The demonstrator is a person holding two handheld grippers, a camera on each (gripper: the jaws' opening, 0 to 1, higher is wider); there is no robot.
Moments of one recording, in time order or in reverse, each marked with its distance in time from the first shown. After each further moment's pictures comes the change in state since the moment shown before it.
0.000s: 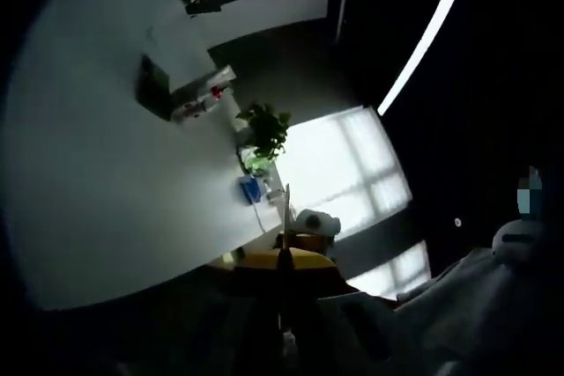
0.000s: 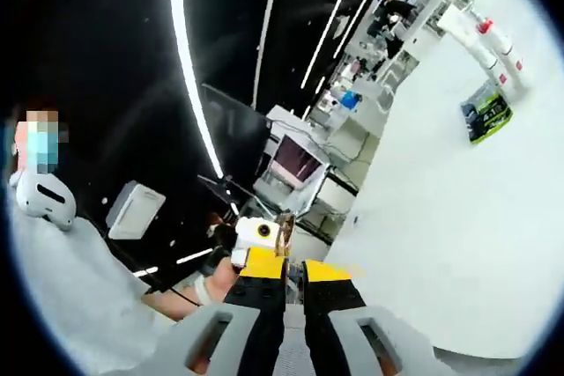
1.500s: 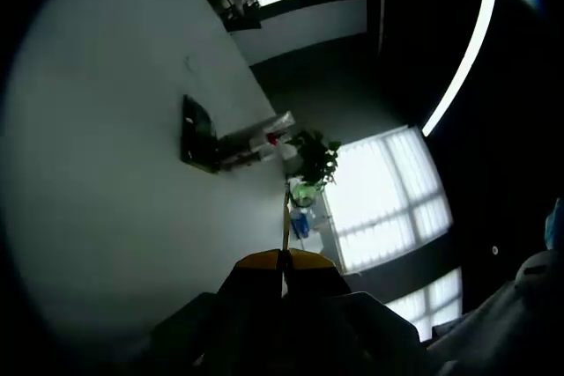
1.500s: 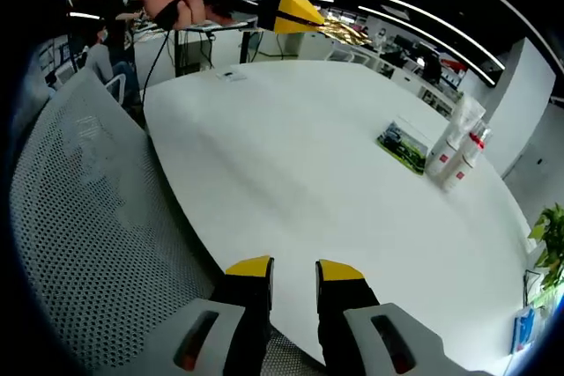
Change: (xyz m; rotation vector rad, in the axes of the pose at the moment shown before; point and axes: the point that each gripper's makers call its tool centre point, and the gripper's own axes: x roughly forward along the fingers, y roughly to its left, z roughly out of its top) left arm 0.038 0.080 0.123 -0.024 -0.082 0.223; right arm -0.032 -0.144 -0.081 -0.858 0.559 -0.729
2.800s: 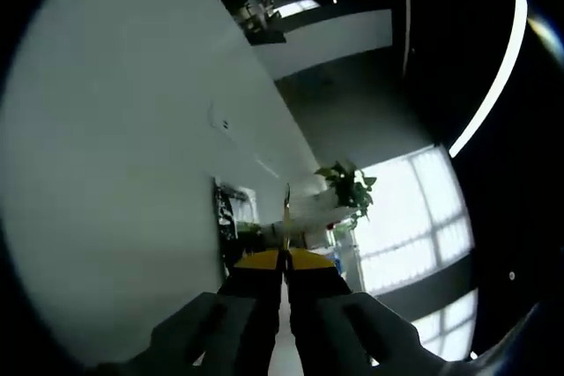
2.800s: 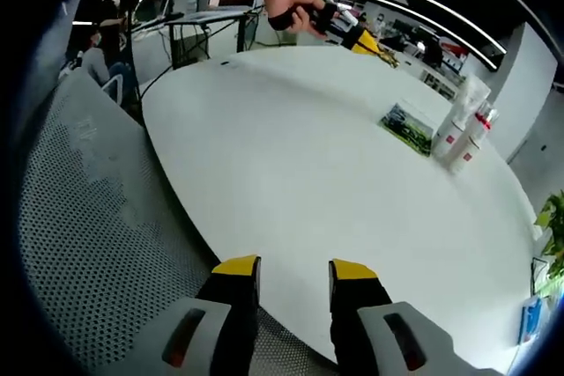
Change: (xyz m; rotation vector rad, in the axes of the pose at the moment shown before) left arm 0.100 0.079 0.144 -0.014 -0.036 0.098; right arm 0.006 0.000 -0.010 0.044 0.049 0.016
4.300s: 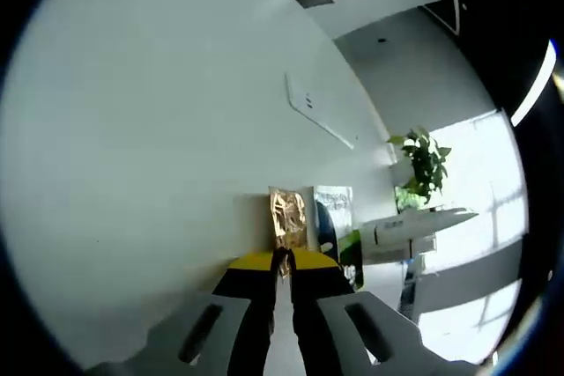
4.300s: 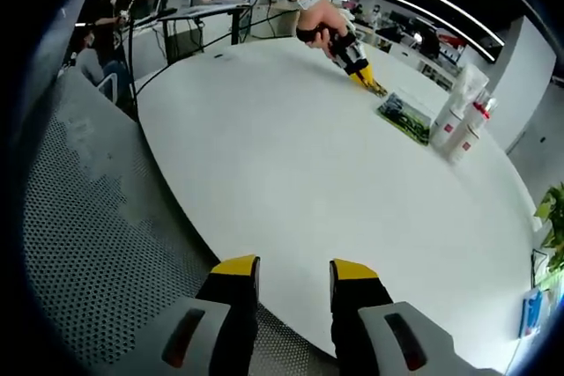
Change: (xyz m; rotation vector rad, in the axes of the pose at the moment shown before) left arm 0.052 0.103 0.013 0.056 0.199 0.323; right arm 0.002 -0.003 -0.009 0.024 0.044 -0.005
